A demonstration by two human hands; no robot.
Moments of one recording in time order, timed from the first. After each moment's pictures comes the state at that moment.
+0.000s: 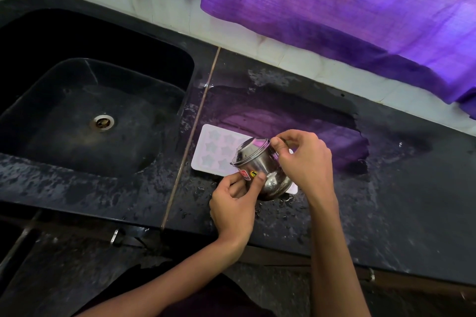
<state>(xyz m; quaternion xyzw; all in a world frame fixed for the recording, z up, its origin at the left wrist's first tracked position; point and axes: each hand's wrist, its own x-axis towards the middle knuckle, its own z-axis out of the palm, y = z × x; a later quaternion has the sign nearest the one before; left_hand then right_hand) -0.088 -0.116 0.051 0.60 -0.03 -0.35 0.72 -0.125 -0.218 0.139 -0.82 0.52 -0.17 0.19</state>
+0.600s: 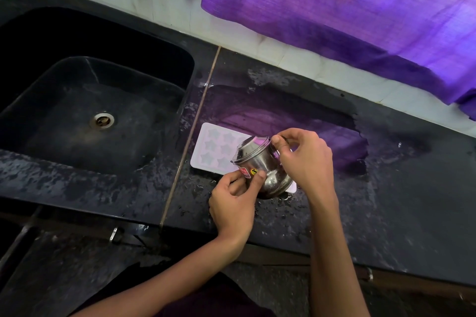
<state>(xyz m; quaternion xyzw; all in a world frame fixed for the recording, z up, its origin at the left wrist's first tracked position) -0.090 -0.115 0.056 0.61 -0.04 -0.34 0.71 -0.128 -0.216 0.143 -0.82 0.51 -0.18 0.19</state>
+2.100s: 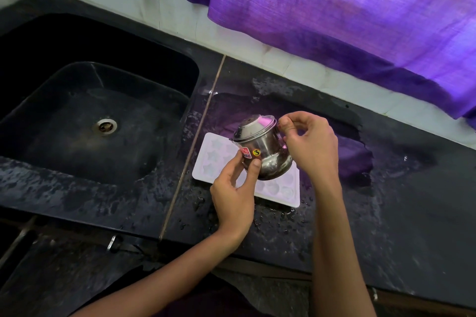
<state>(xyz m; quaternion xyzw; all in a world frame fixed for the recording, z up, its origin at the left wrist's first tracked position) -0.065 -0.140 0.066 0.57 -0.09 -0.27 0.77 -0.100 -0.243 0.160 -0.82 0.47 -0.24 0.23</state>
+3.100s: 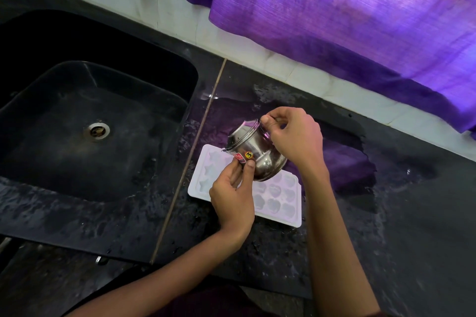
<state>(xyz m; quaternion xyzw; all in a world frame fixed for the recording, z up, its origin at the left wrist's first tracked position) -0.045 -0.178 0.057 0.57 -0.04 -0.26 0.78 -0.049 -0.283 0.152 -0.86 0.45 -0.15 0.17</state>
